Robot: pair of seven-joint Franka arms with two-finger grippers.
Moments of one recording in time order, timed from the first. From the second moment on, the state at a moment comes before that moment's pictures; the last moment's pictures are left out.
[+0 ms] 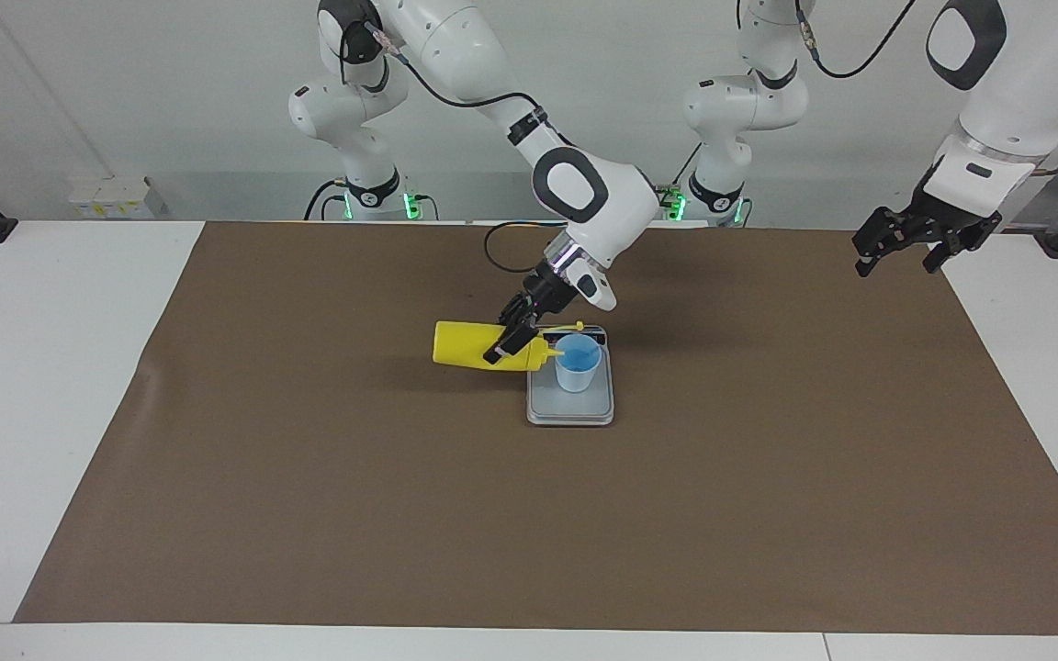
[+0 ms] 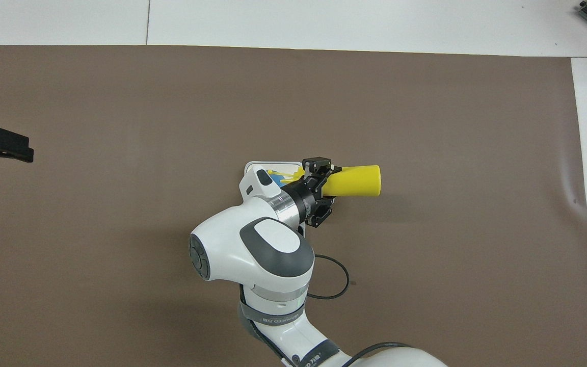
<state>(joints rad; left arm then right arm) 0.02 0.02 -0.04 -1.55 0.01 1.58 -0.02 0.70 0.44 0.10 -1.65 -0.93 1.71 -0.28</state>
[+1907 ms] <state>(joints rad) 0.02 0.02 -0.04 -1.55 0.01 1.58 -0.02 0.22 0.15 0.10 -2.11 -0.35 2.65 -0.31</state>
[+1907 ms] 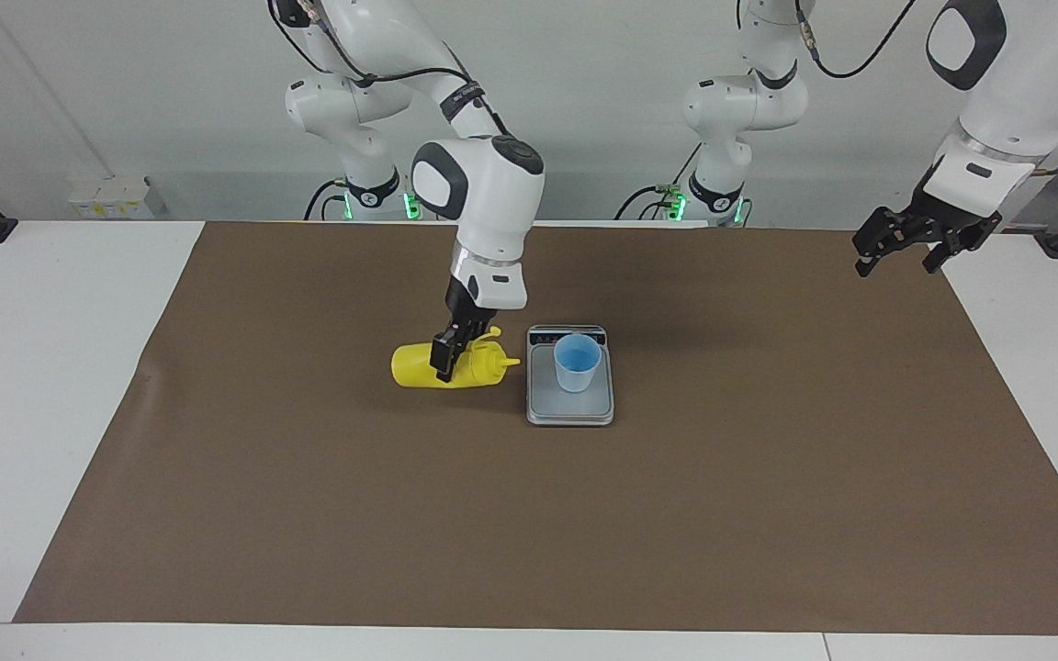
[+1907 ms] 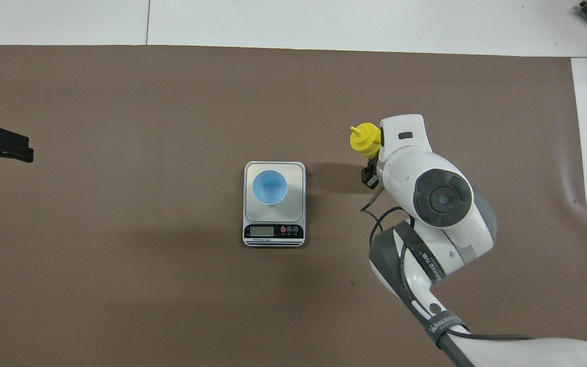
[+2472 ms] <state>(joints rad) 0.02 0.02 -0.04 -1.55 0.01 1.58 -0.02 0.13 0.12 0.10 -2.21 -0.22 2.77 -0.41</state>
